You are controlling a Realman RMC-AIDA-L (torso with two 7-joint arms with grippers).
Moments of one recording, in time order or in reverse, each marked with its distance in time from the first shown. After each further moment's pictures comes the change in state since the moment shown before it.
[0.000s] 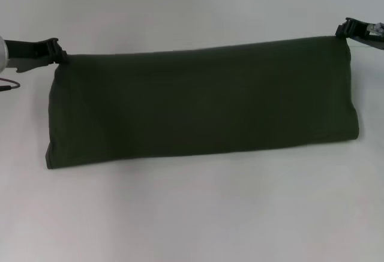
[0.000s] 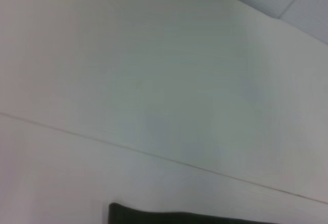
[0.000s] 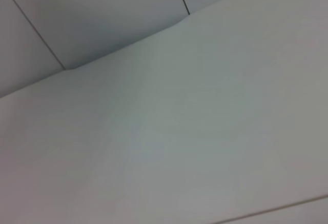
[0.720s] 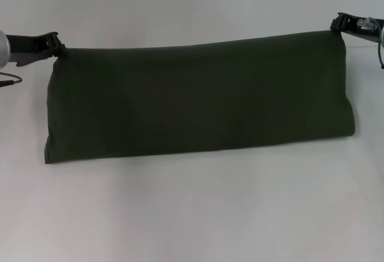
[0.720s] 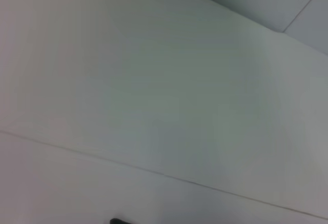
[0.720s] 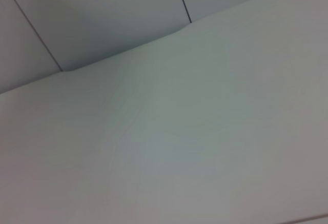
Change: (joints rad) left arm -0.010 -0.011 0.003 -0.001 0.000 -0.054 -0.002; right arm 0.039 -0.004 -0.052 0.042 0.000 0.075 0.003
